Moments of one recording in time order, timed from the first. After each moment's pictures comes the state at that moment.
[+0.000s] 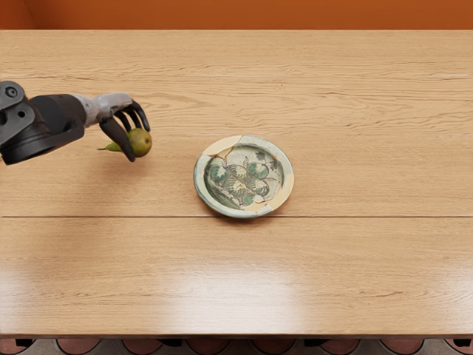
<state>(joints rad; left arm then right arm) -1.13 0.60 -0.32 -1.29 0.96 -0.15 0.56 -0.08 0.00 0.03 0.10 0.10 0.07 -0.27</state>
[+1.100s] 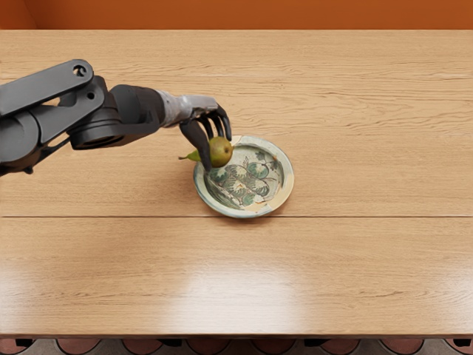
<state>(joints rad) -1.23 0.36 -0.36 -1.29 0.85 -0.25 0.61 -0.08 0.00 0.03 0.10 0.10 0.07 -0.27</state>
